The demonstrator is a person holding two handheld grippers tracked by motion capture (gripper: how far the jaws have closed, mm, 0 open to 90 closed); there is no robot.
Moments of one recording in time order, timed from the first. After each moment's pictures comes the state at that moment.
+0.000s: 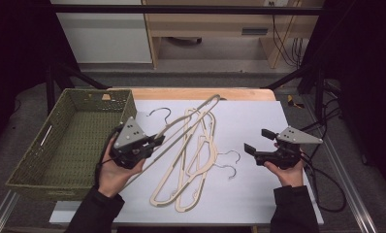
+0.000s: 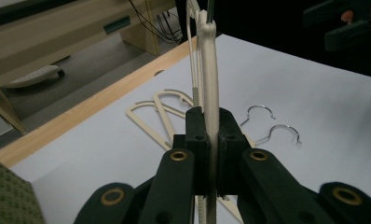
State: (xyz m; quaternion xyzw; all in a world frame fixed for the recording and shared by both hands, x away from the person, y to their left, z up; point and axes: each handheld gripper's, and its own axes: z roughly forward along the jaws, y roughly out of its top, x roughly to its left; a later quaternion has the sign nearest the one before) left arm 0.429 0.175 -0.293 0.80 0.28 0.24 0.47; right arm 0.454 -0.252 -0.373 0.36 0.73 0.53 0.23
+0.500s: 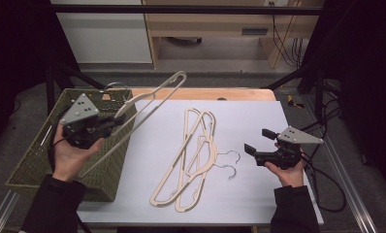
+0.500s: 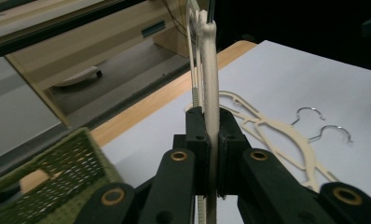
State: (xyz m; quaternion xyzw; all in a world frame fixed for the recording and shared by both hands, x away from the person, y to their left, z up) left arm 0.448 0.261 -0.252 0.79 0.30 0.29 0.45; right arm 0.454 -0.252 -0.372 0.36 0.73 0.54 0.23
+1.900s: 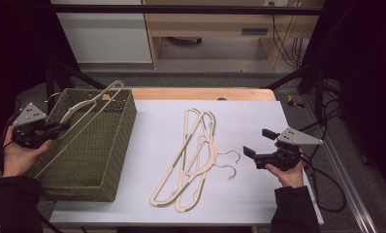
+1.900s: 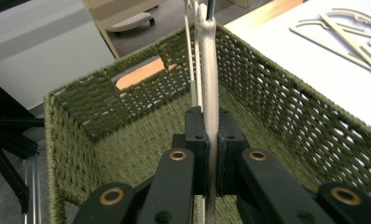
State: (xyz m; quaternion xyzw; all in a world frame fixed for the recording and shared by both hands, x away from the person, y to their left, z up) left arm 0.481 0.407 -0.323 0.79 0.38 0.31 0.37; right arm 0.451 -0.250 -0.371 0.35 0.73 0.54 0.23
